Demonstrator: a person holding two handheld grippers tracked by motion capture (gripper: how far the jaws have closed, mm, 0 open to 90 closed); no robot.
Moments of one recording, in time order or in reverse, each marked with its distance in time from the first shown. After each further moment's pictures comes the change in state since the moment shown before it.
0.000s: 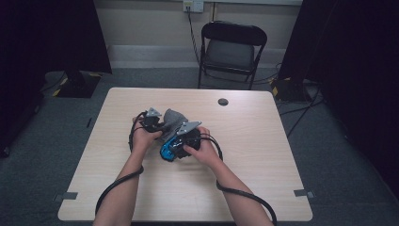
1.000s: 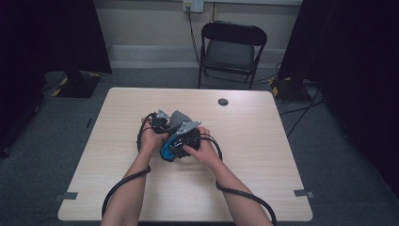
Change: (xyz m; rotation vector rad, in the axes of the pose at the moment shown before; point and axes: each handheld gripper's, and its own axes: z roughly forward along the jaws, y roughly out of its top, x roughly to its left) left arm -0.012 0.001 0.017 0.045 0.011 0.042; right arm 0.001 0.001 0.000 0.004 -0.004 0.006
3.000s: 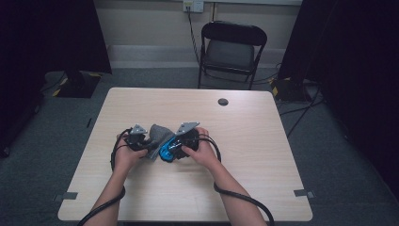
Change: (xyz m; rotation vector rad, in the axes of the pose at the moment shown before) left arm -0.002 -0.063 -0.079 0.018 -0.012 -0.074; right arm 0.005 0.003 0.001 0.012 -0.009 0.002
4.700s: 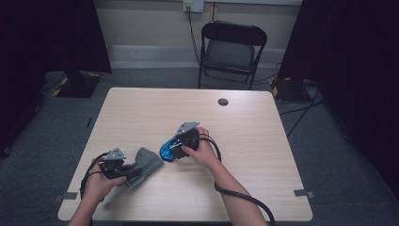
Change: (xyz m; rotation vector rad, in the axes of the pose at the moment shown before) left arm -0.022 -0.062 -0.082 0.047 -0.109 -0.002; right arm -0.001 0.000 0.000 0.002 -0.014 0.005
